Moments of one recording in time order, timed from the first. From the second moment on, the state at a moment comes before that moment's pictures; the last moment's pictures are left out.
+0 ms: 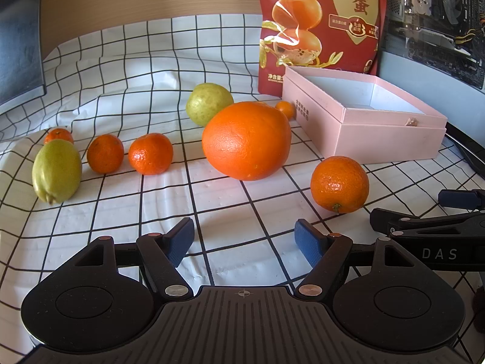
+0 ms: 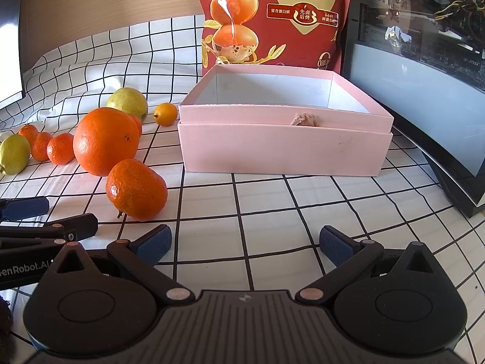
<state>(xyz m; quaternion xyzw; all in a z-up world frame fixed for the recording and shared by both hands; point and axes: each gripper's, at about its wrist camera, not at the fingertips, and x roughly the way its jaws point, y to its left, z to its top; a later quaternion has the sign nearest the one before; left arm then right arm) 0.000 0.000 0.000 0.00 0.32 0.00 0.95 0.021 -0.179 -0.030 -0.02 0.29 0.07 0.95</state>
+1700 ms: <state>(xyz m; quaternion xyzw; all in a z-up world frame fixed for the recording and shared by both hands) 0.000 0.000 0.000 0.01 0.32 0.00 0.95 0.021 -0.180 -0.029 -0.02 0.29 0.07 0.95</state>
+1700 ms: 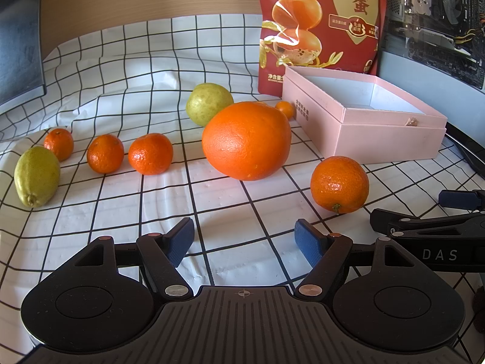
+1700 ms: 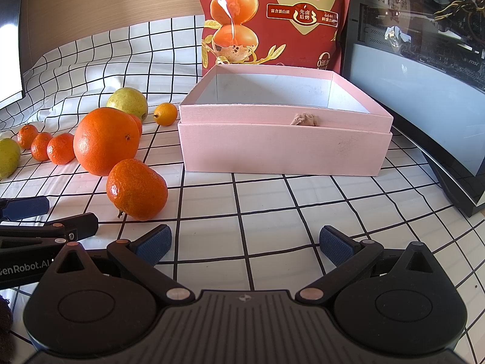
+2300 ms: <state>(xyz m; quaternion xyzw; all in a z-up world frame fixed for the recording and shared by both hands) -0.002 -0.001 0.001 0.00 0.32 0.00 0.95 0.026 -0.182 -0.018 -0.03 0.37 0.09 0.92</state>
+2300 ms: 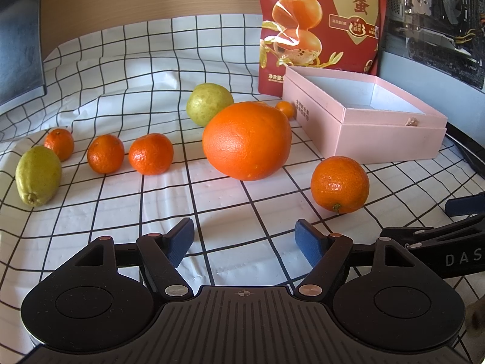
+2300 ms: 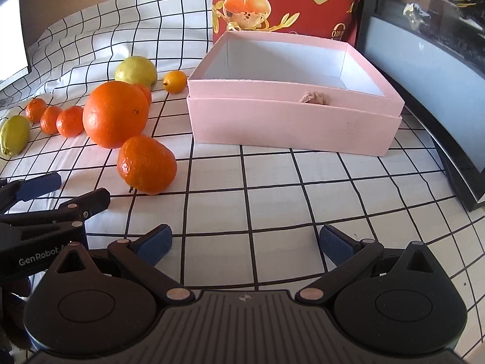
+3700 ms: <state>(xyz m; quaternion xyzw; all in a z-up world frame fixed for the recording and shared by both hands) 0.046 0.084 0.041 0.02 0.38 -0.05 0.92 -0.021 -0.183 -0.014 -0.06 0.32 0.14 0.94</state>
